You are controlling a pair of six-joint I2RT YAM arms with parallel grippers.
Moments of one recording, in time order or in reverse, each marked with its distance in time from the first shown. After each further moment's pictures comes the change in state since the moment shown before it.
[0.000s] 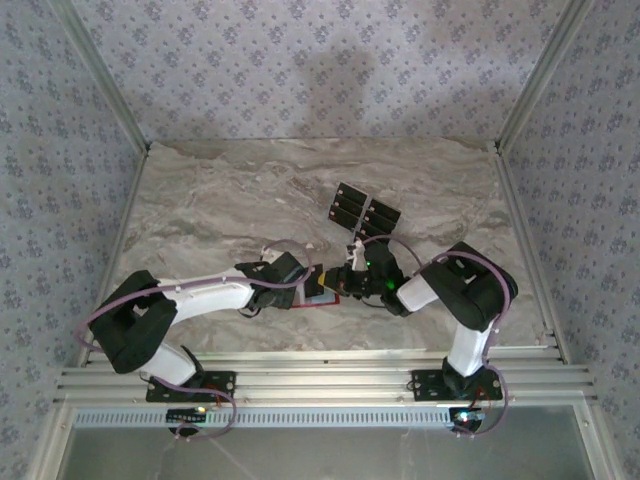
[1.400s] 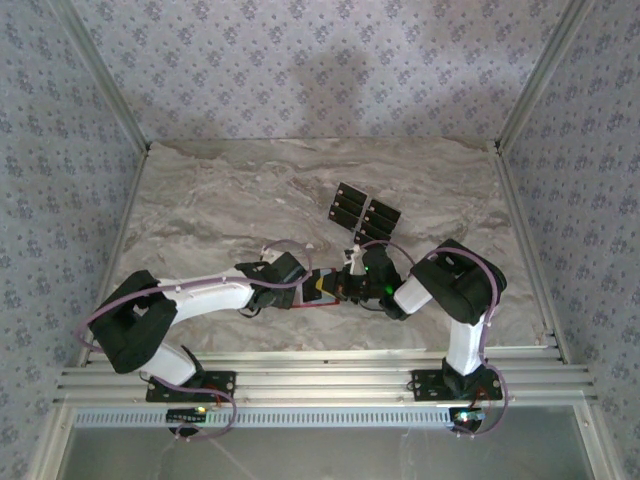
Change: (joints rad) left arm 0.000 0.000 0.000 0.000 -0.003 0.000; right arm 0.023 0.063 -0.014 0.093 -0.014 0.044
